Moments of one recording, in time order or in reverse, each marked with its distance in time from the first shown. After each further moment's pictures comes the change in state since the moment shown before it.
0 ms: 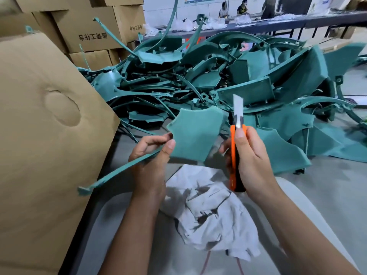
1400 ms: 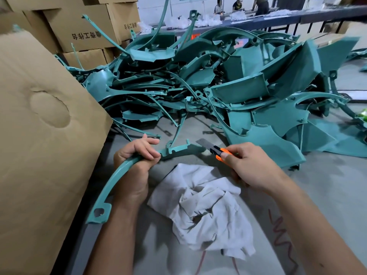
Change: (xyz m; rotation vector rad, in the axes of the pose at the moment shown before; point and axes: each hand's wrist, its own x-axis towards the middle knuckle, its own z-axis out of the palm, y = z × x) left_hand 0.019 -0.001 -0.024 0.183 -0.153 0.305; right_hand 0.020 0.009 -0.037 -0.683 -0.331 0.134
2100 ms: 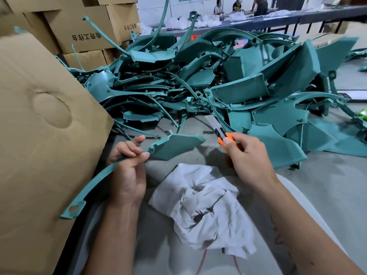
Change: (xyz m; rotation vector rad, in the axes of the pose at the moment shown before) left_hand 0.003 0.000 -0.008 -0.391 0.147 -0.173; right_hand 0.002 -0.006 0.016 0.153 0.378 -0.112
